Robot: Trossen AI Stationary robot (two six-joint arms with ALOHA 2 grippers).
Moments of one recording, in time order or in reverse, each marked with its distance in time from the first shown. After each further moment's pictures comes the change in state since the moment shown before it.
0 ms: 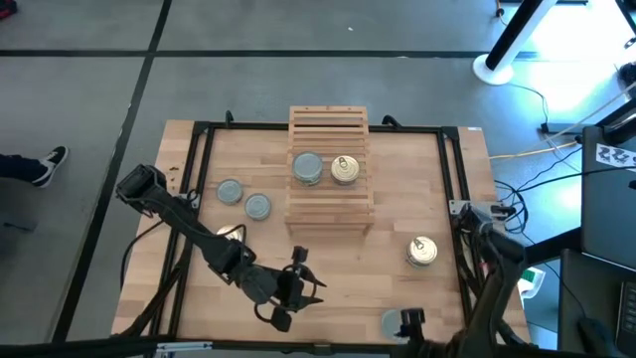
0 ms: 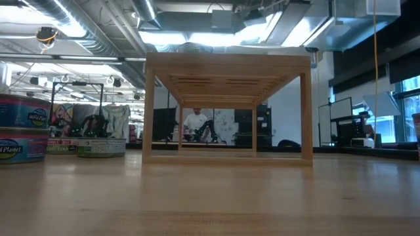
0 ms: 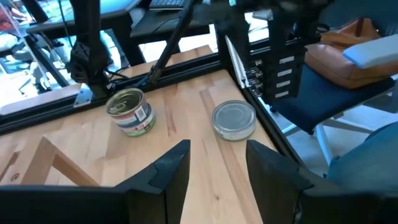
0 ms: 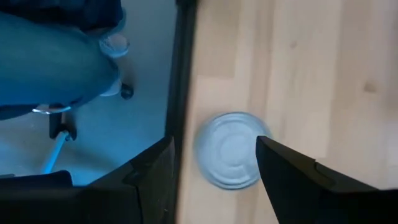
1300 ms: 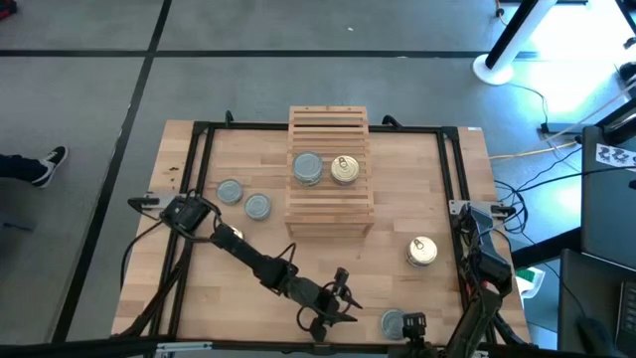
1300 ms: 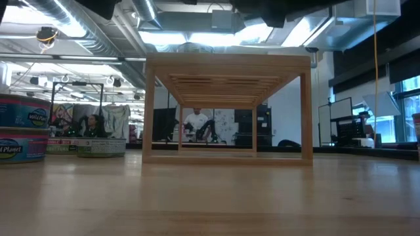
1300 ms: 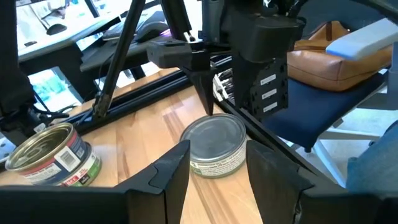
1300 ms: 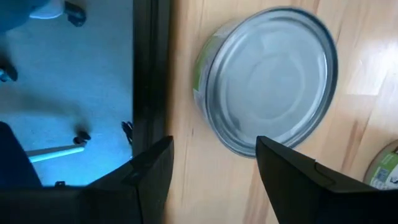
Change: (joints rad) left arm 0.100 0.504 0.085 0.612 0.240 0.236; right arm 0.024 0.179 -0.075 -0.062 -0.171 0.078
